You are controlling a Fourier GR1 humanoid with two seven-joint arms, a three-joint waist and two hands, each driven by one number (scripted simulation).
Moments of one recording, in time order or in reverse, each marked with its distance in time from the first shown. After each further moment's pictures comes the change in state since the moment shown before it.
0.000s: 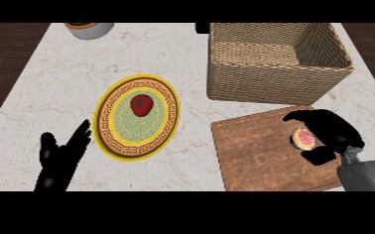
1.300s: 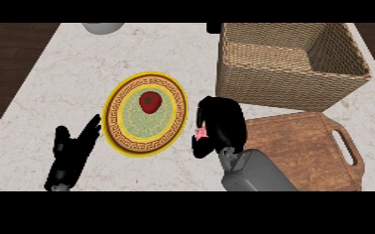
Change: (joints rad) left arm -0.048 -0.041 -0.016 0.012 -0.050 -0.018 0.017; right arm -0.264 0.449 0.425 -0.085 0.013 -0.355 0.832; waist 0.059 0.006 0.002
